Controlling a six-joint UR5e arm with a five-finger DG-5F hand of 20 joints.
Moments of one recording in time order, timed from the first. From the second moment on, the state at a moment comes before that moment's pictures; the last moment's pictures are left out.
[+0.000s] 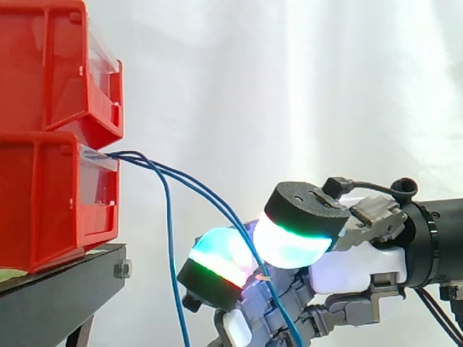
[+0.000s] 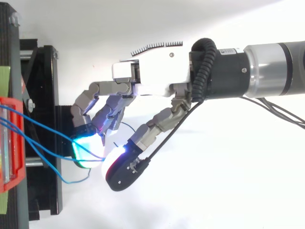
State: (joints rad) arm 0.04 -2.41 -1.07 -2.87 -1.62 -0.06
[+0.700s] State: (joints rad) arm 0.04 -2.41 -1.07 -2.89 -1.62 -0.05
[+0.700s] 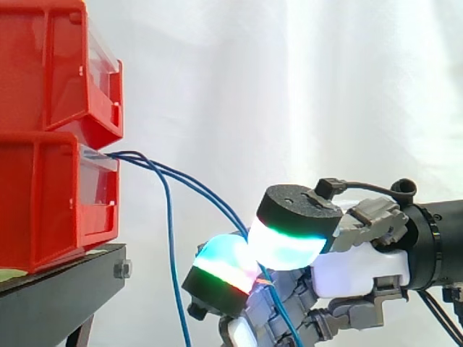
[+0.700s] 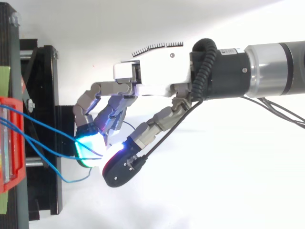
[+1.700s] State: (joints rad) arm 0.03 -2.41 -1.05 -2.94 -1.64 -0.05
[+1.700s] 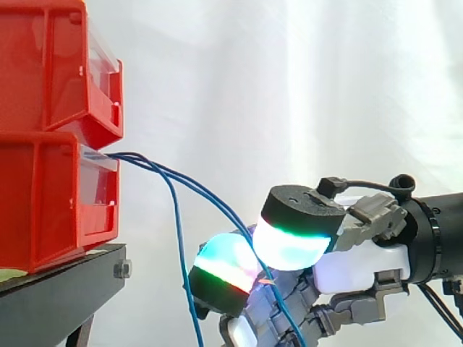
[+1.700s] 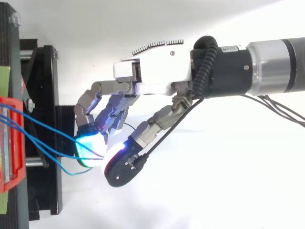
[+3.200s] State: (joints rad) arm 0.04 -2.41 -1.03 -2.94 -1.64 -0.05
